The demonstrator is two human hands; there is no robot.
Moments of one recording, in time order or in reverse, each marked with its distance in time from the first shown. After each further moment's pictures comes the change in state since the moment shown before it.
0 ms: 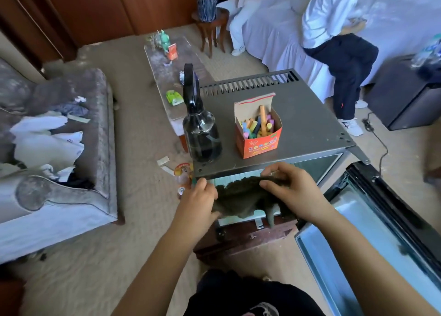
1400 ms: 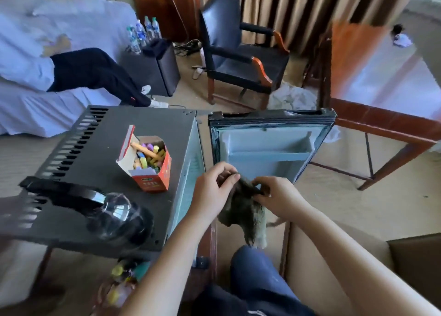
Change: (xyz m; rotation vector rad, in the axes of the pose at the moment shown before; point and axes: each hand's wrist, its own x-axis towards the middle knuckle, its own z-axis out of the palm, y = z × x) left_hand 0.079 0.045 -0.005 -0.769 -0.494 1.091; right_hand -0.103 -0.066 0.107 -0.304 0.768 0.967
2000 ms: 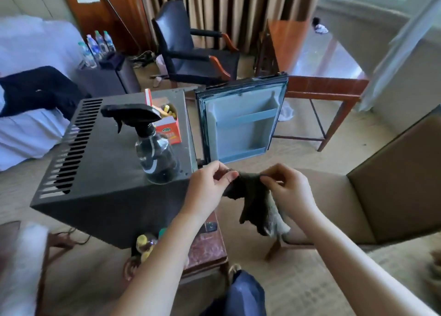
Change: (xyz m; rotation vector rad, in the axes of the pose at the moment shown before) left_hand -0.160 -0.007 -0.090 0.026 -0.255 0.111; right_hand -0.203 -0.106 0.092 0.511 0.655 0.253
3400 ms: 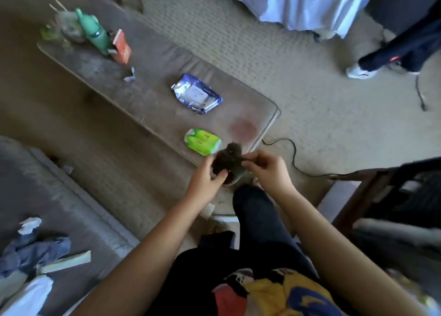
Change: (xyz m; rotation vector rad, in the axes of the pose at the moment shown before) left_hand -0.366 -0.505 -0.558 -0.283 0.653 -0.947; right_hand -0.288 -0.295 0.790 0.056 -1.204 -0.102
